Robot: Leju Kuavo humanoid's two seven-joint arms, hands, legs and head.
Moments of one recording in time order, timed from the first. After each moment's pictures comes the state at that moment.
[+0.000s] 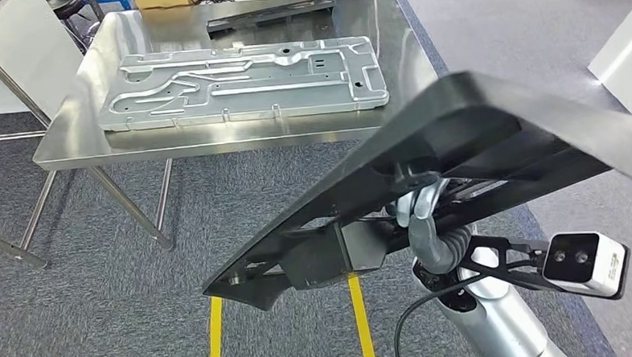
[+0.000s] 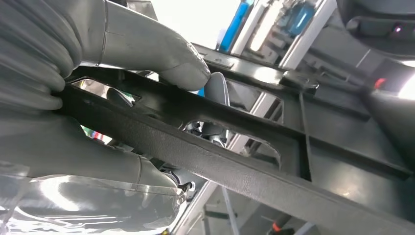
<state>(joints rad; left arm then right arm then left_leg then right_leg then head) -0.03 0.05 0.23 -0.19 0.07 0.14 -0.25 -0.41 -0.17 0.51 -1.91 -0.43 0.23 -0.70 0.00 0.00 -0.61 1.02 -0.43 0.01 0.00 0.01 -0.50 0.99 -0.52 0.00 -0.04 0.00</state>
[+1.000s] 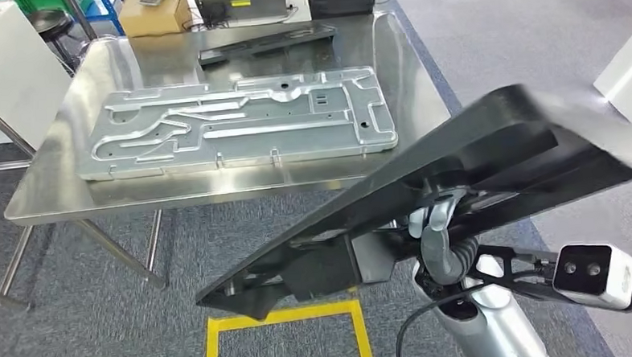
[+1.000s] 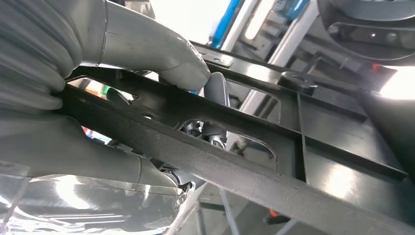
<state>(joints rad) -0.03 0.06 0.23 -0.19 0.05 0.15 -0.24 -0.36 -0.12 0.45 -1.93 -0.42 0.30 -0.69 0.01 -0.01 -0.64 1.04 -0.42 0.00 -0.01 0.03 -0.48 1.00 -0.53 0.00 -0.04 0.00</state>
